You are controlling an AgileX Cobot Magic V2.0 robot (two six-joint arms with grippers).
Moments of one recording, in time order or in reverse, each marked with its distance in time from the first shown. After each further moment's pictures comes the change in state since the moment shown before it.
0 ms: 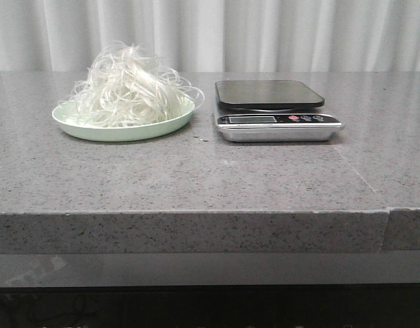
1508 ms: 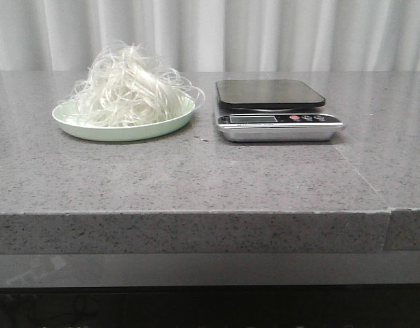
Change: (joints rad) left arm 0.000 0.014 -0.324 -0.020 -0.035 -0.008; right arm 0.000 0.013 -0.317 0.000 0.143 0.000
